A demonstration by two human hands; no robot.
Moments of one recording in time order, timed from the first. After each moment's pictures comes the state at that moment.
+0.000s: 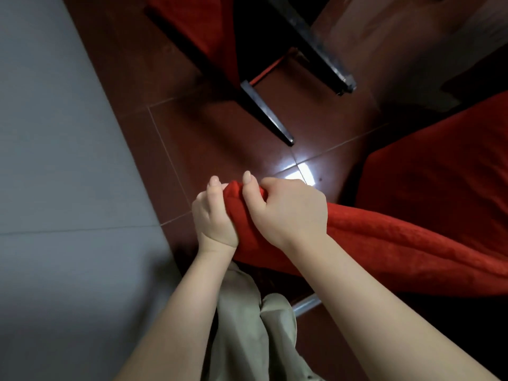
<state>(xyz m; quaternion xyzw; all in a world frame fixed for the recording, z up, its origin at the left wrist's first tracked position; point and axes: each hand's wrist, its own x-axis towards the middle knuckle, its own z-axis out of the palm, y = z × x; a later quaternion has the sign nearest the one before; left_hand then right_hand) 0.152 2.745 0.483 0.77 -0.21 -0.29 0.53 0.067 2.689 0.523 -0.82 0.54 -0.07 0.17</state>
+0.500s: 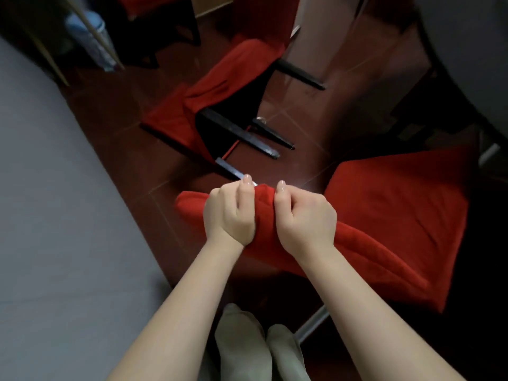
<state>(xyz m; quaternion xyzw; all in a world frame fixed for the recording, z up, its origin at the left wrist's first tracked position) 0.069 2.684 0.723 0.70 -0.55 -0.19 0.41 -0.052 2.675 0.728 -0.71 0.60 -0.30 0.19</state>
